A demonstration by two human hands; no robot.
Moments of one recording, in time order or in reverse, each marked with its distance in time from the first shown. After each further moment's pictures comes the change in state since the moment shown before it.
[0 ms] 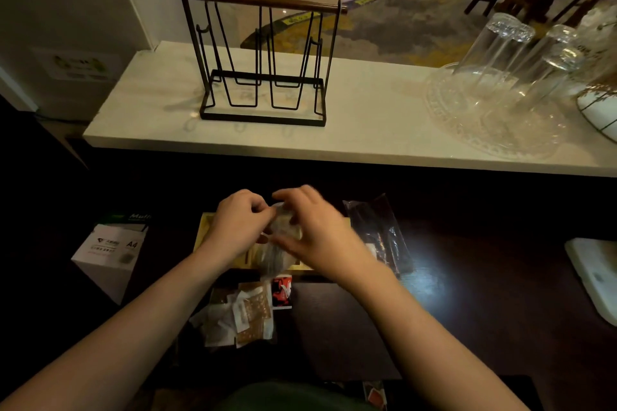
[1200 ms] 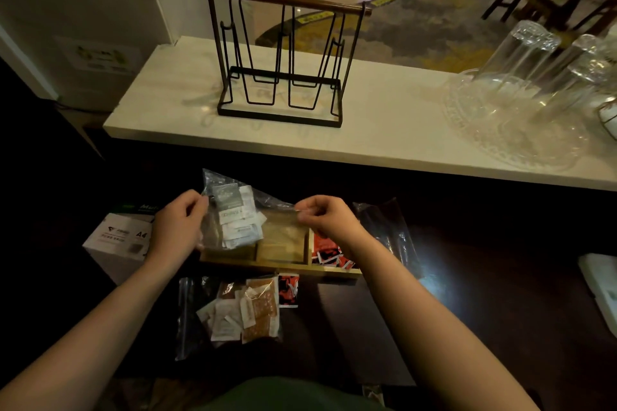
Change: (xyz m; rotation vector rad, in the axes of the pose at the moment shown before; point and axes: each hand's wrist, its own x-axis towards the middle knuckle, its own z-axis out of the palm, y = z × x) left_hand 0.003 -0.096 -0.053 -0.040 0.235 -0.147; right_hand 0.033 0.068 0.045 0.662 -0.122 0.409
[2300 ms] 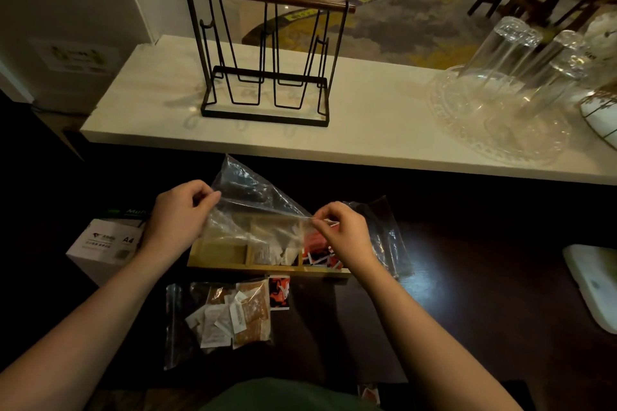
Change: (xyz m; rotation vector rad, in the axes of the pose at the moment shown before) left_hand 0.015 0.029 0.008 0.194 -0.045 0.185; right_hand -0.017 0.033 -0.016 -0.348 0.361 -0.213
